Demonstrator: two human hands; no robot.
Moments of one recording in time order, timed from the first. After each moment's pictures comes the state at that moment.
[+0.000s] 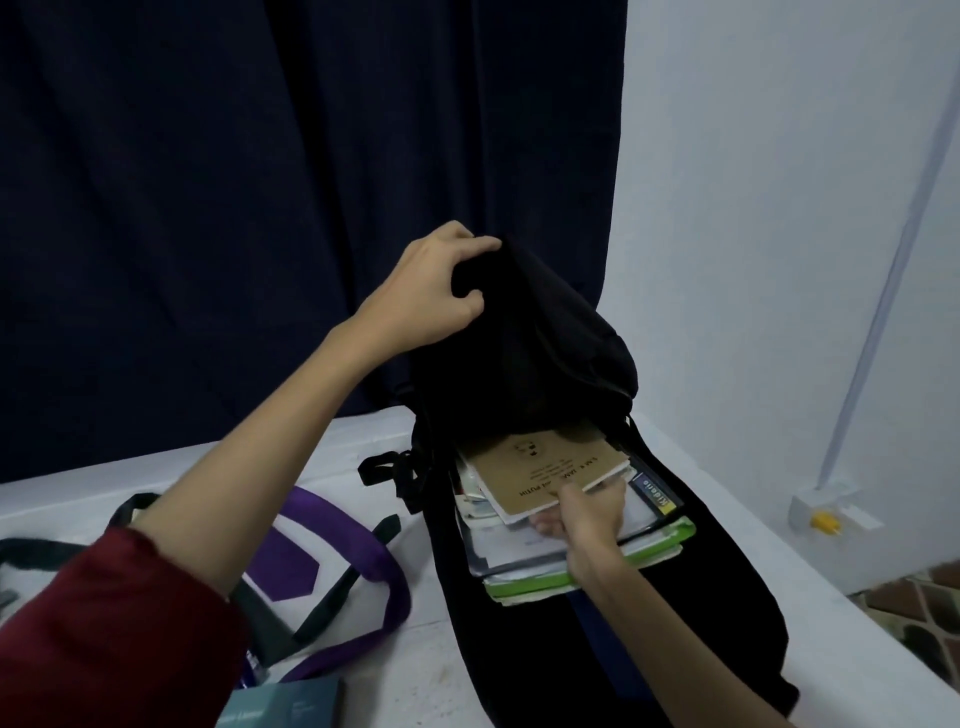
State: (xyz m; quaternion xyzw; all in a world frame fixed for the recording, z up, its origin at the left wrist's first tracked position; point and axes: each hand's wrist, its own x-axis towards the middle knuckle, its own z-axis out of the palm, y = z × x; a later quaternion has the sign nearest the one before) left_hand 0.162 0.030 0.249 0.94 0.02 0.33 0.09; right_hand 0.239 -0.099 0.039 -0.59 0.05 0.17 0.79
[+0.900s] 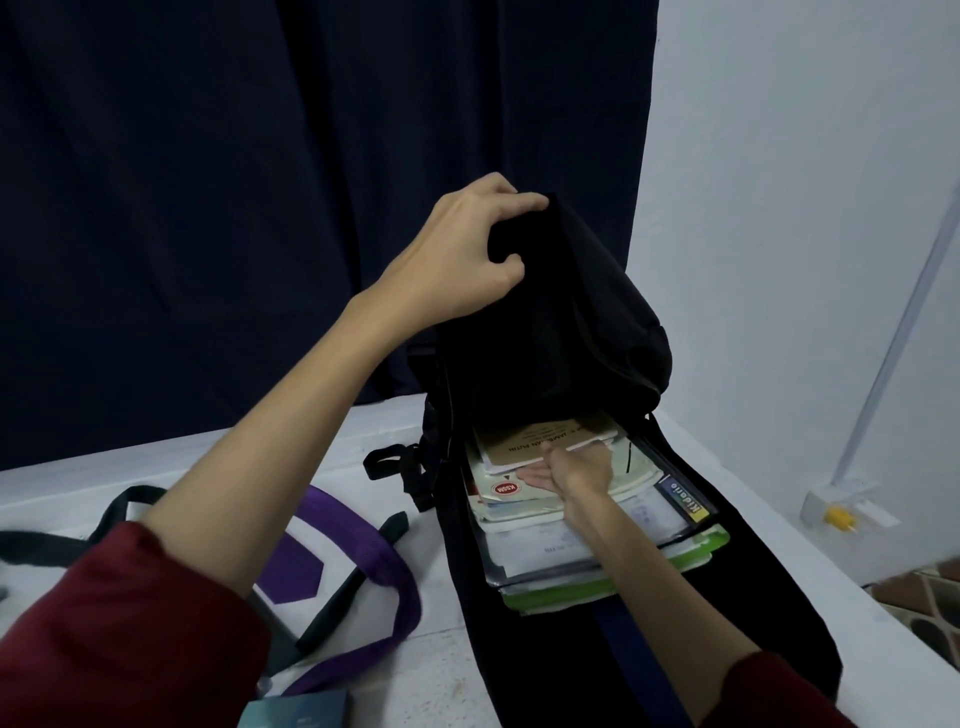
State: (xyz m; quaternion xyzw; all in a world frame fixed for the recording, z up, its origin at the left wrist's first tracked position) left_hand 0.171 0.028 0.259 0.93 -0.02 0.34 0.11; right_hand 0.276 -0.049 0.047 -0.65 0.01 0.24 0.73
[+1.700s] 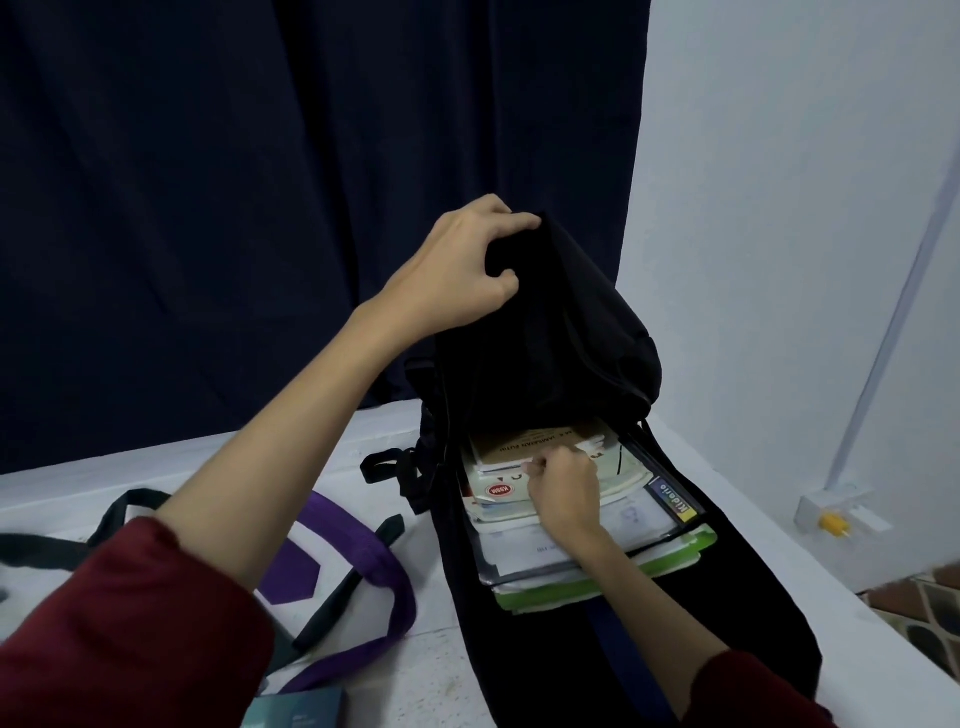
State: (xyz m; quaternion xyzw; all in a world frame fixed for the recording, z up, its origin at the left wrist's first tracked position) left_hand 0.175 0.027 0.256 0.94 -0.01 0.33 0.10; right_hand 0.267 -0.058 0.027 -0.87 -0.27 -0.06 0.39
